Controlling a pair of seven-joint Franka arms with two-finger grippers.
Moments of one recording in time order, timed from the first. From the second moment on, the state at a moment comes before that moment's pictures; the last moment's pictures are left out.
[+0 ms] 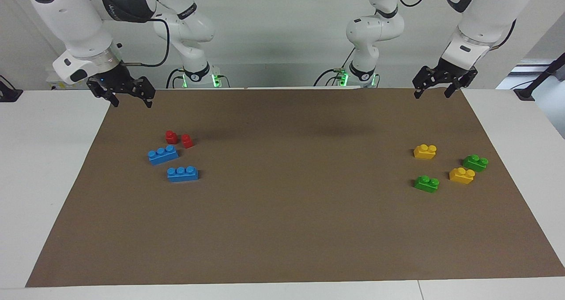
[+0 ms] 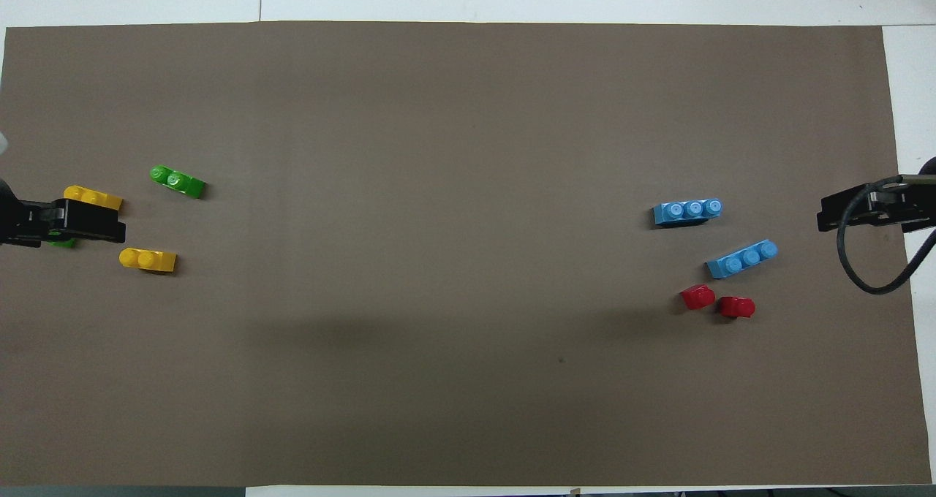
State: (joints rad) left arm 0.13 -0.12 -0.16 -1.73 -0.04 1.59 0.00; right arm -0.16 -0.05 0.10 -1.71 -0.02 1.57 0.00
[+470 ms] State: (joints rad) left arm 0.13 -0.12 -0.16 -1.73 -0.04 1.59 0.00; right arm -0.16 -0.05 0.10 -1.71 -0.02 1.57 0.00
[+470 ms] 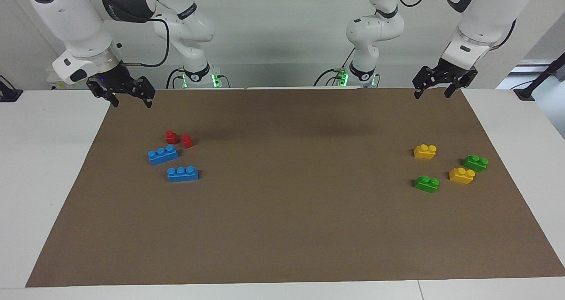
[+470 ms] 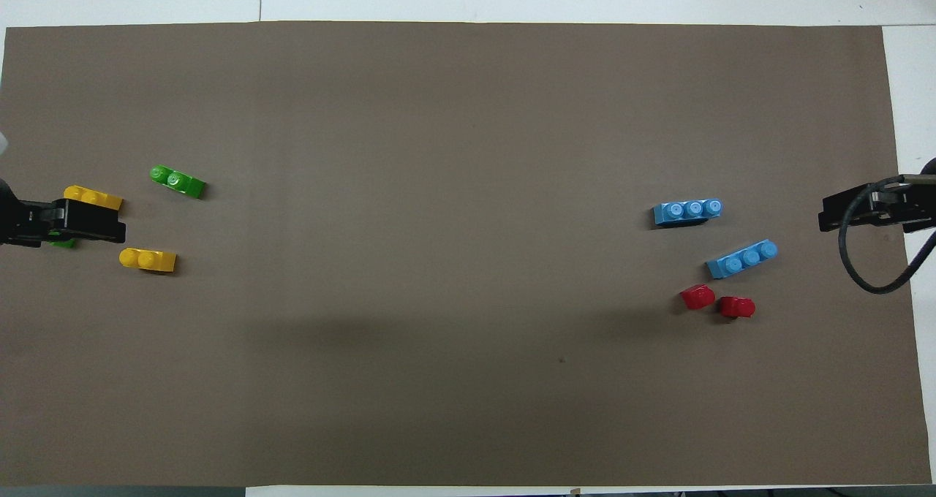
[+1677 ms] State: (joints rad) left arm 0.19 0.08 -0.15 -1.76 -0.04 1.93 -0.73; right arm -0.22 0.16 0.10 -1.73 0.31 1.80 1.03
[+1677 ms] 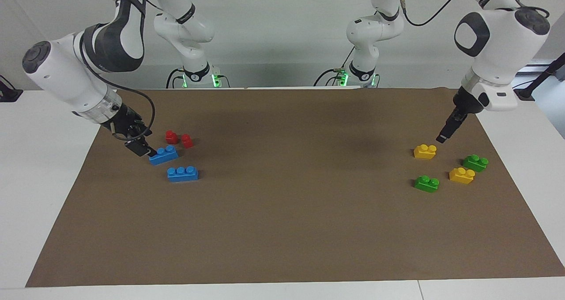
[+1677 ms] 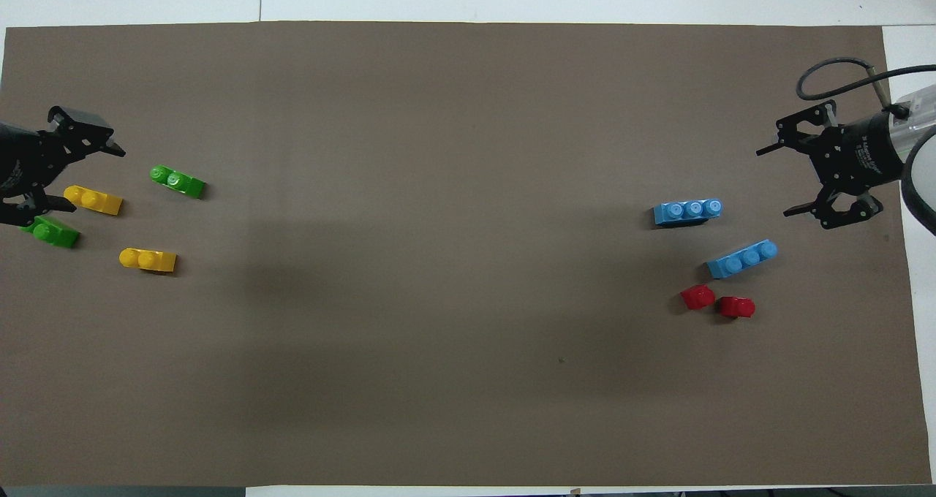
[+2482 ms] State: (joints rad) left arm 0.23 0.28 -0.15 -1.77 -0.03 2.12 -1.00; right arm -0.28 0.26 0.10 -1.87 0.49 1.95 1.08
